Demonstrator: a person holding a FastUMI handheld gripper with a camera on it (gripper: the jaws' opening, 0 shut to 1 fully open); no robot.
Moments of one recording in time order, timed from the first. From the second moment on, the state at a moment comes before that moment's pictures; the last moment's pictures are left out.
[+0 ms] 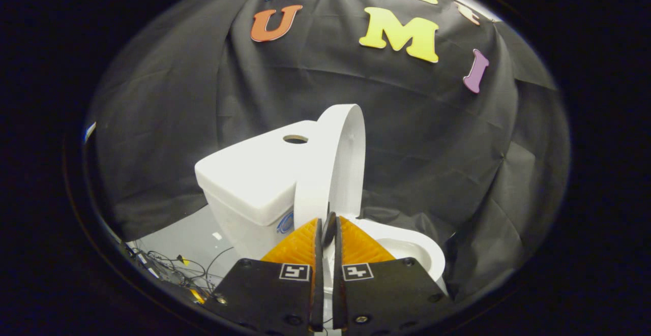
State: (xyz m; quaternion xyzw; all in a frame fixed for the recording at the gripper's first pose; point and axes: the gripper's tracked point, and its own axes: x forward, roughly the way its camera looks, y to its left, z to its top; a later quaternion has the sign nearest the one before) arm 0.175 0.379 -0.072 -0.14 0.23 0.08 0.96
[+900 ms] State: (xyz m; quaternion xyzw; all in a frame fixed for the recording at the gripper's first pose) arm 0.138 0.348 -0.031 -0.09 0.21 0.14 0.96
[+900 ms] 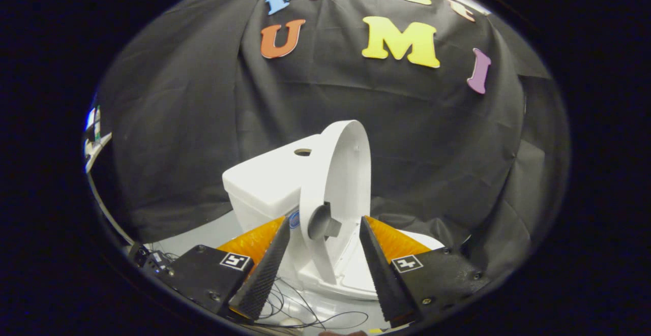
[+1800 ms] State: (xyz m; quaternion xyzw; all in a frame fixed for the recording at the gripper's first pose) arm 0.042 0.209 0.002 -0.05 0.11 0.17 0.98
